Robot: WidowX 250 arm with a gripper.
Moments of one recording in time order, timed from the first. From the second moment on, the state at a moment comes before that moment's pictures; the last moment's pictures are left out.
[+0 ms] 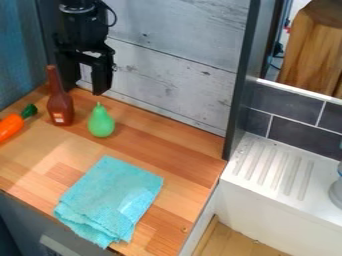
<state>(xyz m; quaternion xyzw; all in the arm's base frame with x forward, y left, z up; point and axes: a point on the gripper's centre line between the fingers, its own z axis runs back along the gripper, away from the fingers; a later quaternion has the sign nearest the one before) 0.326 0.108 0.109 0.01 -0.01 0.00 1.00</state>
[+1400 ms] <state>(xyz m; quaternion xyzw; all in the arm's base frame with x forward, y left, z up) 0.349 0.118 0.055 0.01 0.05 -0.04 1.00</state>
